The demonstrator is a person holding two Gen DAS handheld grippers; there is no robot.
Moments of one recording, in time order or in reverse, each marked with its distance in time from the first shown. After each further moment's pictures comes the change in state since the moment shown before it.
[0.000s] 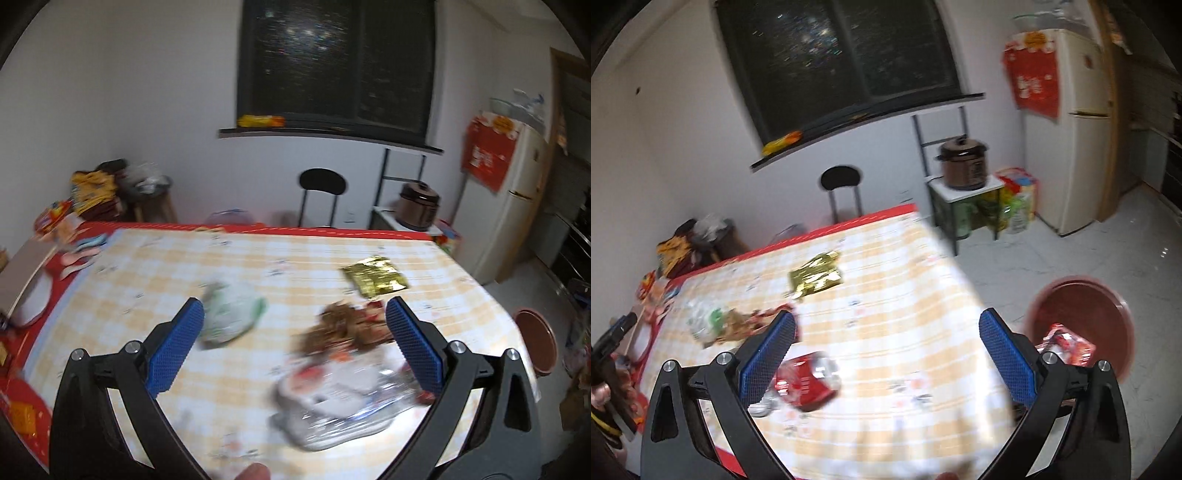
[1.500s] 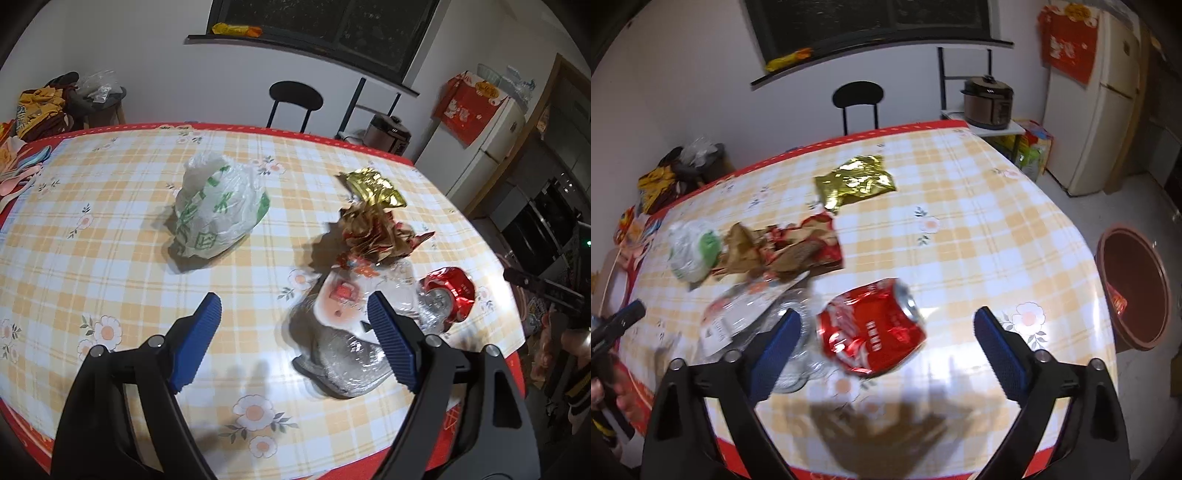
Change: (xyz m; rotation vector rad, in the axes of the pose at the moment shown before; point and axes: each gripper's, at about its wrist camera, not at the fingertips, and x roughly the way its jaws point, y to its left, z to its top) left arm 0.089 0.072 -0.067 -0.038 0.333 -0.243; right arm 0.108 0.118 -0.074 -0.048 0.249 -0.086
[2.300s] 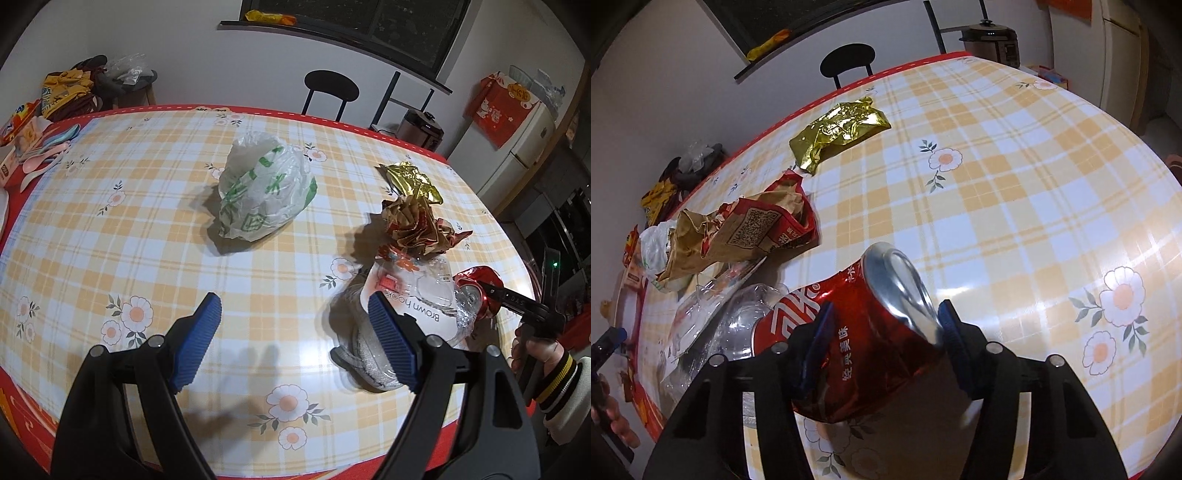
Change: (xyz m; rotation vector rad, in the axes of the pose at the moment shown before) left arm 0.002 0.025 -0.003 -0.064 0.037 0.091; right arm 0.103 -0.021 -0.023 0.120 0.102 0.130
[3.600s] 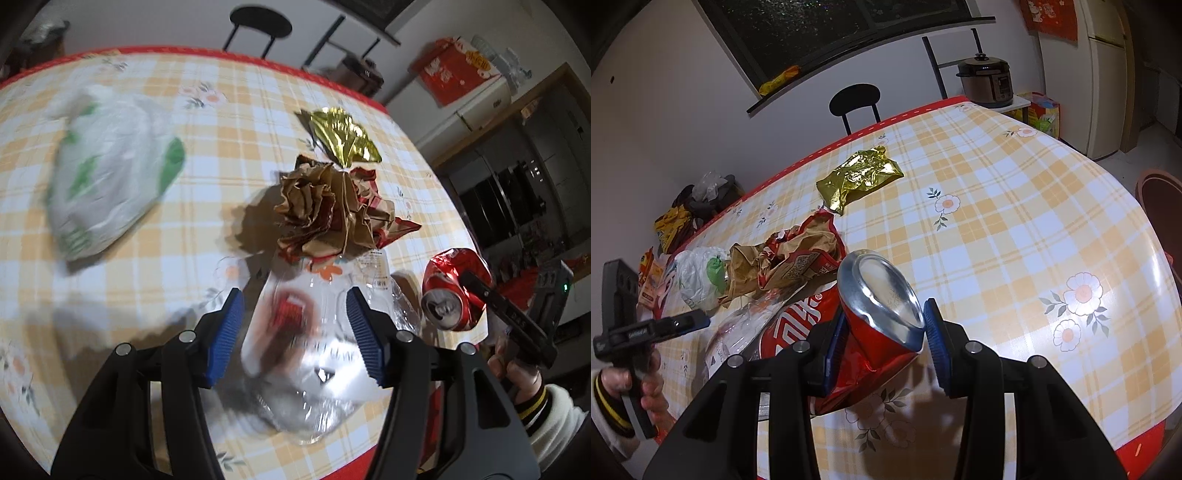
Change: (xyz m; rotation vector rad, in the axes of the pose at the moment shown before) left arm 0.110 -0.059 0.047 0.036 0.282 -0.330; right arm -0.061 0.016 -0.007 0.025 -0.136 0.014
